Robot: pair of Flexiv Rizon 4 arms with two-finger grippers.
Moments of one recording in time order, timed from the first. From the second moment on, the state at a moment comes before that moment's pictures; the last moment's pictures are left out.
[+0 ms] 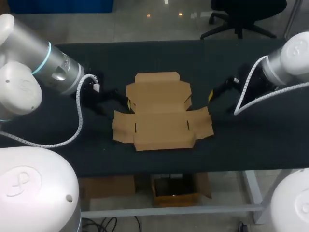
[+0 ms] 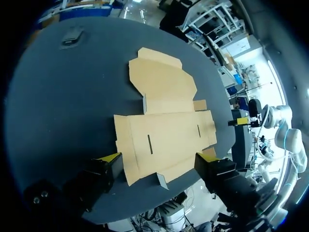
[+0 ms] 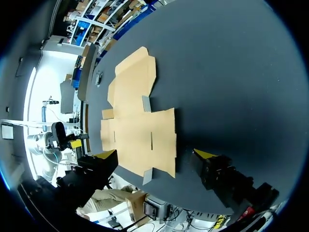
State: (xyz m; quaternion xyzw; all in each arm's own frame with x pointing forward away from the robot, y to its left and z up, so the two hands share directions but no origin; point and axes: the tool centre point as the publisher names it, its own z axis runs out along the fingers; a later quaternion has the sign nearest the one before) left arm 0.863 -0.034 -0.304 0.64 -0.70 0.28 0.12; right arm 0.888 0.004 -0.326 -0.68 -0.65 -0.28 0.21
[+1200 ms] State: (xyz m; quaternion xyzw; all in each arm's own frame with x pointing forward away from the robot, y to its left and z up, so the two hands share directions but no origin) left arm 0.898 -0.010 -0.289 0.60 -0.73 0.29 0.15; right arm 0.905 0.002 -0.323 -0.67 -0.64 -0.30 0.23
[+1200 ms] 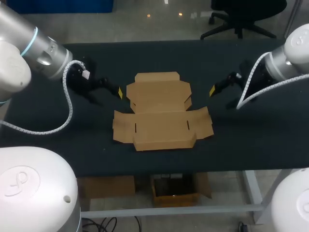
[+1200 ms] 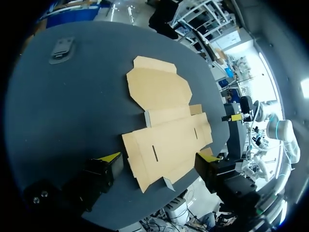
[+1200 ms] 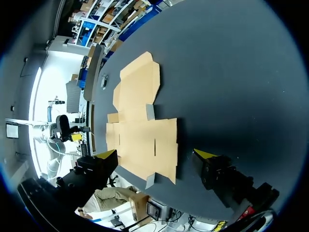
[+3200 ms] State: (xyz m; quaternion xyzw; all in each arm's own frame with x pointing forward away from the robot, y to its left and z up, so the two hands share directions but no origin) left arm 0.981 0.024 -0.278 0.54 -0.75 0.33 0.17; right arm 1.034 0.071 -0.390 -0.65 -0.61 -0.34 0.31
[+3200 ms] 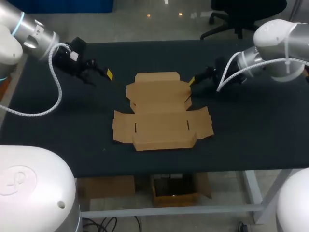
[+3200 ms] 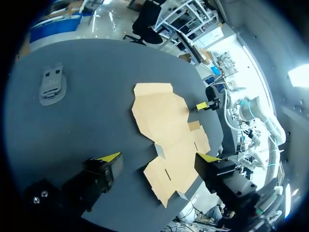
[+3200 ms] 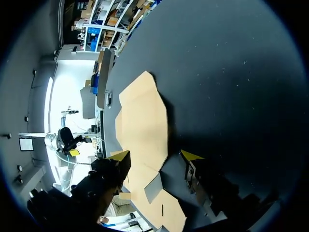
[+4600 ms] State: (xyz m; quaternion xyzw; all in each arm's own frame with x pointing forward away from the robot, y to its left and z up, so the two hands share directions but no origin) left arm 0.974 0.047 -0.278 0.53 -0.75 0.35 0.17; right arm 1.051 0.108 -0.410 -0.64 -0.58 -0.37 0.34
